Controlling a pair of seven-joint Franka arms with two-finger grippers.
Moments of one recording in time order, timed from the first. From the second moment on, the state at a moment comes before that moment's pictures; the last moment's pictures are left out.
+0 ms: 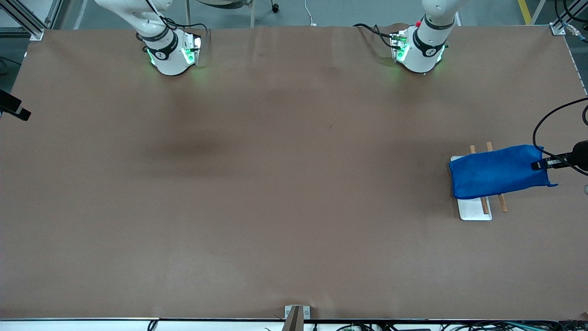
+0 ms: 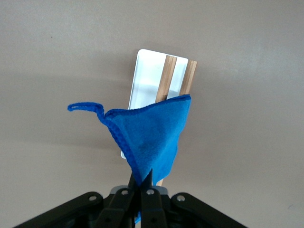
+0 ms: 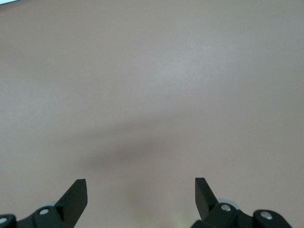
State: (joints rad) left arm 0.65 0.37 -0.40 -1.58 0.00 1.74 0.10; right arm -0.08 0.00 -0.09 -1.48 0.04 1.48 0.04
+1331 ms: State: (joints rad) left arm 0.78 0.51 -0.40 -1.58 0.02 1.77 0.15; right arm -0.06 0.01 -0.09 -1.45 -0.01 1.47 0.05
